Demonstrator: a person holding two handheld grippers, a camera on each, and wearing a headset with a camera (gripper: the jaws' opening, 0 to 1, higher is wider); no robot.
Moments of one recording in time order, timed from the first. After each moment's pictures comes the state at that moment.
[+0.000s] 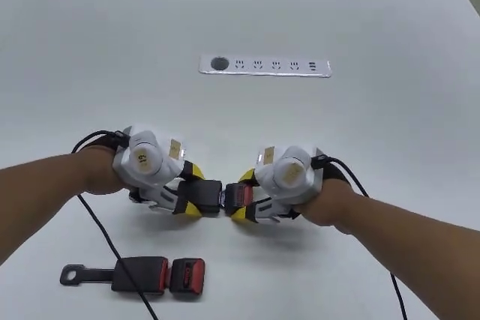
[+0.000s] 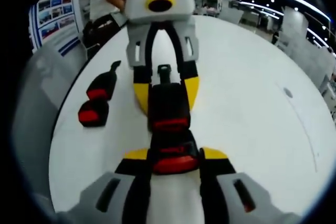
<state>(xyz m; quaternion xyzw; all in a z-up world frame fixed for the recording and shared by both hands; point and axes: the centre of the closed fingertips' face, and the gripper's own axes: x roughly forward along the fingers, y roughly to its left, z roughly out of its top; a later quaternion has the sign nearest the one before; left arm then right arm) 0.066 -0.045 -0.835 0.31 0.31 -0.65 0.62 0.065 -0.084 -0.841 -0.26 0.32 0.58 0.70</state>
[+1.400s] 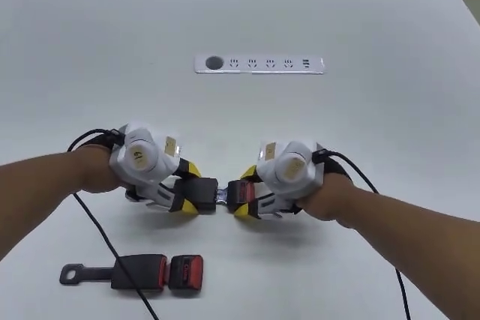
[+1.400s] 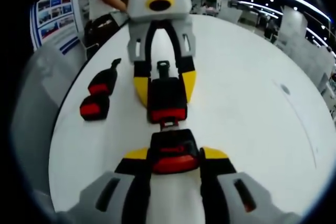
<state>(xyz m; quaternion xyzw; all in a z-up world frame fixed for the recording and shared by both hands) 0.070 -0.041 -0.840 0.31 0.31 -0.65 0.62 0.065 -0.099 -0.841 -0.26 0.33 0.58 0.70</state>
